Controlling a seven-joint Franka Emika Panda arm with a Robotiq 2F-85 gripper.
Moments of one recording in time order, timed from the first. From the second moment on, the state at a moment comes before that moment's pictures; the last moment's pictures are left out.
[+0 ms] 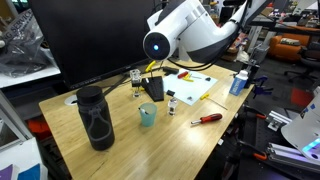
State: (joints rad) arm 0.28 0.34 0.17 -2.03 -1.51 1.56 0.99
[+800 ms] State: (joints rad) arm 0.32 0.49 0.20 -1.98 -1.77 1.55 0.92
